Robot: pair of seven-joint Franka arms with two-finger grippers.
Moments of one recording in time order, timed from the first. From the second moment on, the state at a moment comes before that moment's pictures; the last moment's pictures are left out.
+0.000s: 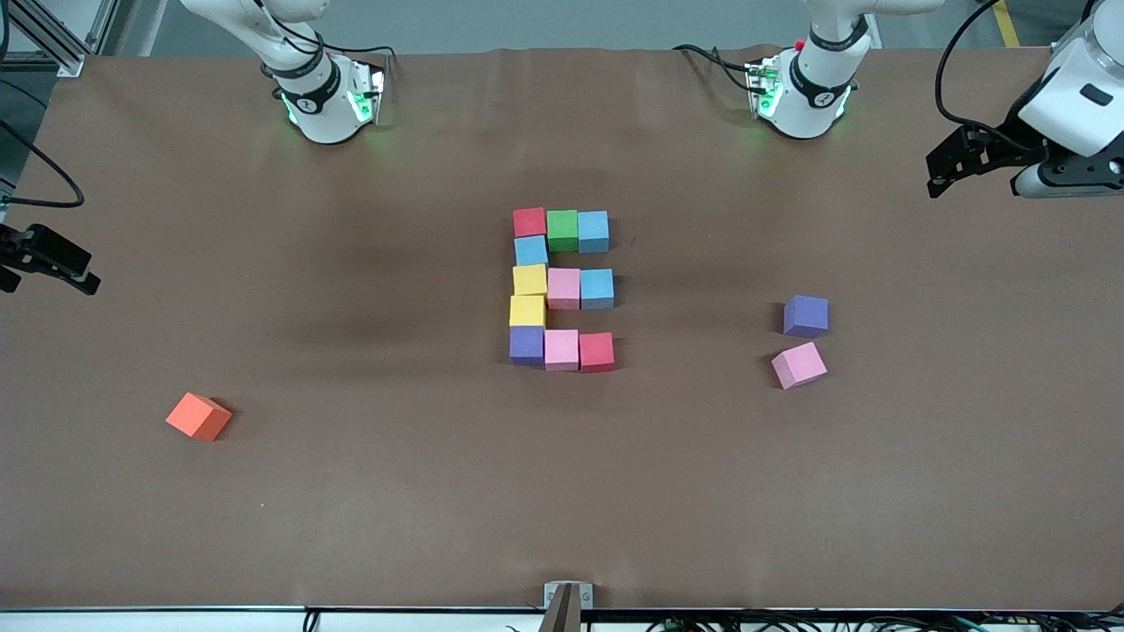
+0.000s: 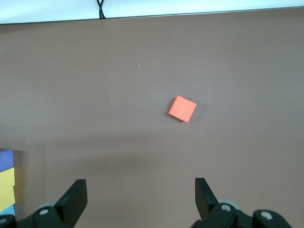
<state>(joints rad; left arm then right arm) -0.11 -0.13 -0.03 -1.68 0.04 1.54 -0.12 -0.06 0.07 -0.03 -1.51 0.01 1.71 -0.04</state>
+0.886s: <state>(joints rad) -0.10 -0.13 -0.01 -1.67 -0.01 1.54 -0.08 -0.06 0.07 -0.03 -1.51 0.01 1.71 -0.04</state>
